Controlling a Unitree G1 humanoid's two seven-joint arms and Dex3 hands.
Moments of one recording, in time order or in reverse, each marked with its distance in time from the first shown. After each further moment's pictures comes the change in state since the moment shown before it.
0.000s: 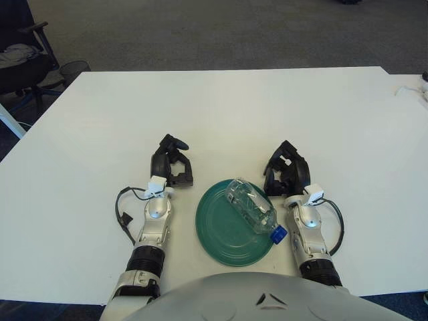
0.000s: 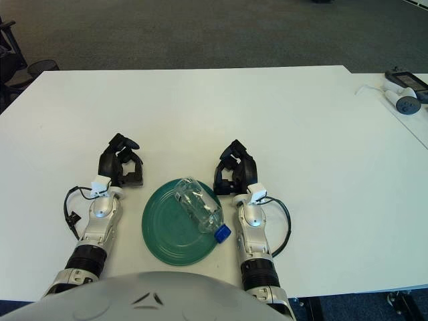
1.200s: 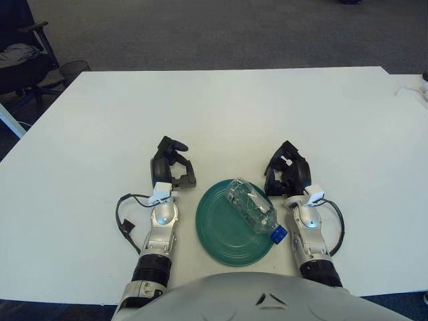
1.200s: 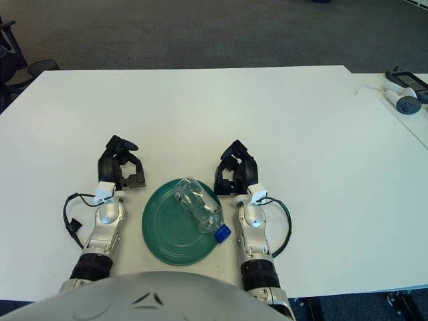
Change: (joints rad) left arm 0.052 -0.050 -0.016 -0.077 0.144 -0.017 0.178; right arm 0.005 0.000 0.001 -0.006 -0.006 -0.001 -0.034
